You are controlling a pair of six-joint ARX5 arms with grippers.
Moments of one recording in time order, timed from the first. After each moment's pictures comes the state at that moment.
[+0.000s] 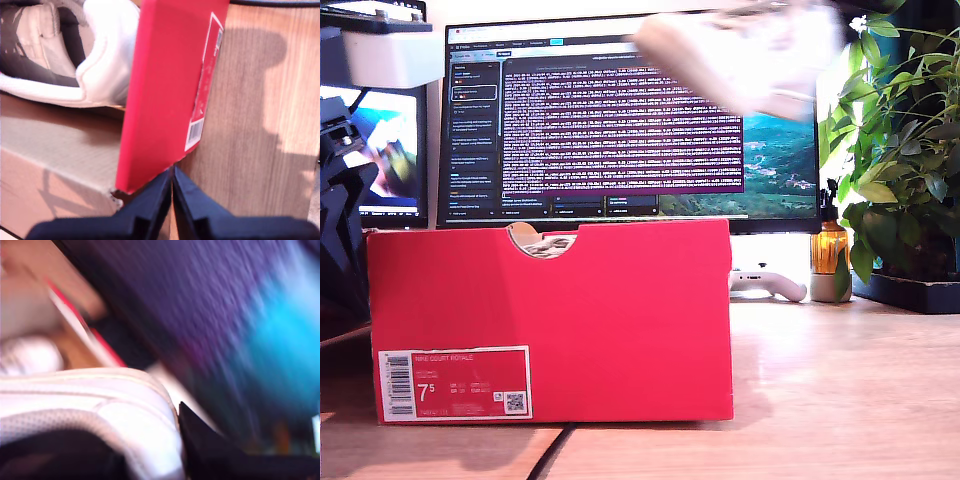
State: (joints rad) left arm -0.69 1.10 0.66 -0.61 -0.12 0.79; right arm 0.27 1.64 1.69 -0.60 -0.24 -0.58
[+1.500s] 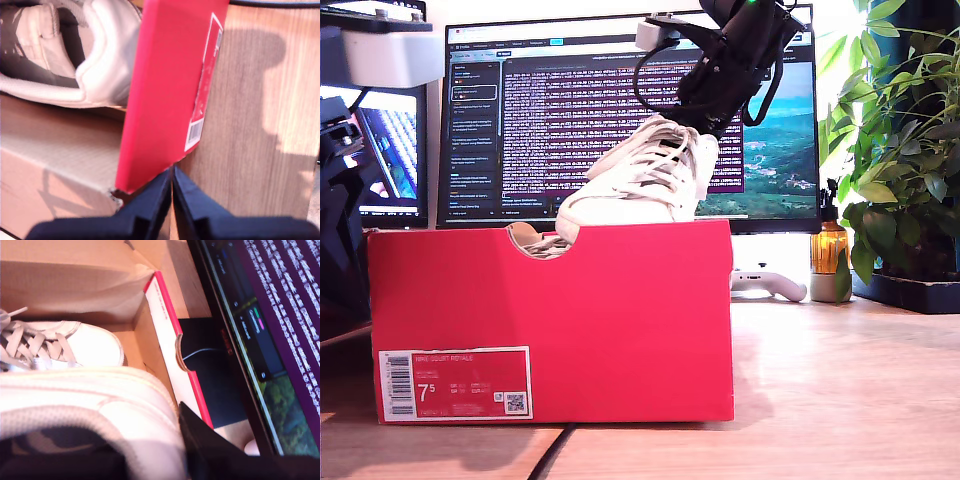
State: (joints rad) left arm -0.69 1.10 0.66 -0.61 -0.11 0.79; right arm 0.45 1.92 1.69 -0.50 -0.24 -0.85
